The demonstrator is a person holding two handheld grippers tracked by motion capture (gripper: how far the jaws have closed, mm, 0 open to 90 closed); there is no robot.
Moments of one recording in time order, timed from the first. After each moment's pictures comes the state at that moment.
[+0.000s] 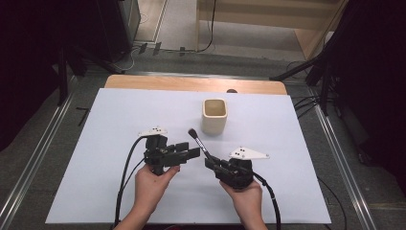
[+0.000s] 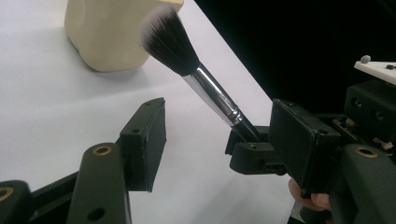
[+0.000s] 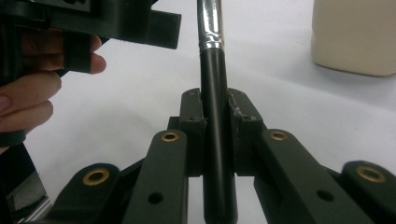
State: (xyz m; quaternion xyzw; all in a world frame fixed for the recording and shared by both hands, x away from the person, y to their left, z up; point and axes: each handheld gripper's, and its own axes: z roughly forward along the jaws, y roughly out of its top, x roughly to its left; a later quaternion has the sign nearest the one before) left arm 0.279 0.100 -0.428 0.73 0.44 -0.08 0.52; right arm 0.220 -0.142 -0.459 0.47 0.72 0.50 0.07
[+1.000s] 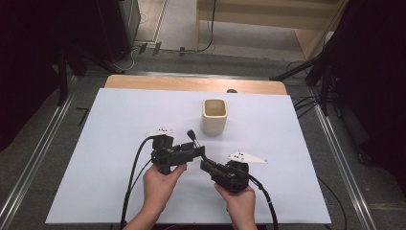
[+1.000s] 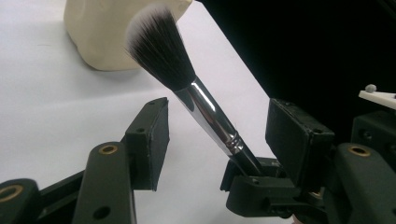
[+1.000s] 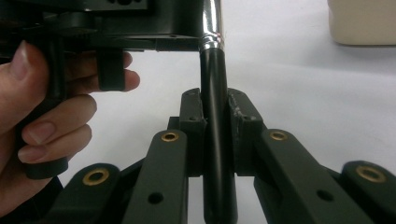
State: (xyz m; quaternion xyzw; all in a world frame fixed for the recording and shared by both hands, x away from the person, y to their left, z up) left arm 0.283 0.086 -0.438 0.72 0.46 -0.08 0.52; right arm 0.214 -0.133 -0.472 0.51 0.68 0.53 0.03
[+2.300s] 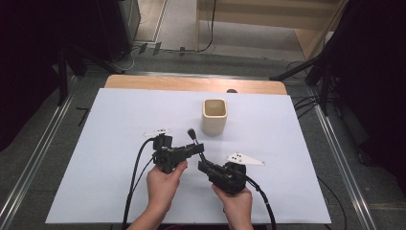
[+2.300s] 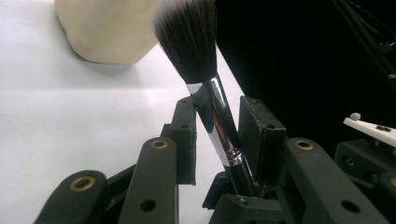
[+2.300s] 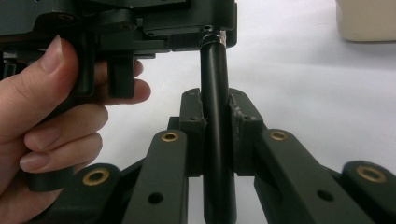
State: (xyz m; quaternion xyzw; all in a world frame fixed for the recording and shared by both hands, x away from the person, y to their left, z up) left arm 0.287 0.087 -0.449 0.67 0.49 -0.13 0.54; right arm 0.213 -0.127 -0.477 0.51 0.67 0.54 0.03
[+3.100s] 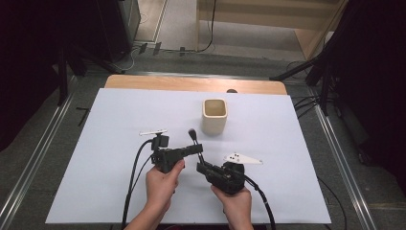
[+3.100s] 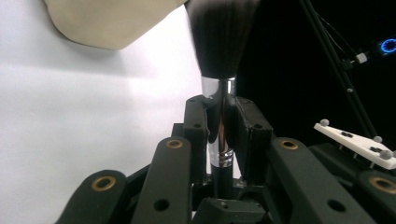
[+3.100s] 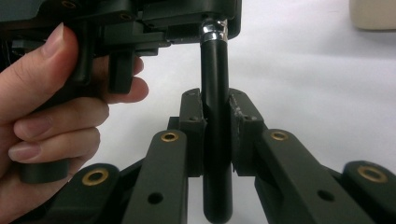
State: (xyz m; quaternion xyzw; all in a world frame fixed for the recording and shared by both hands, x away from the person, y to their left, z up) left arm 0.292 0.094 -0.457 0.64 0.50 -0.20 0.55; right arm 0.215 -0.124 -0.479 0.51 0.68 0.53 0.01
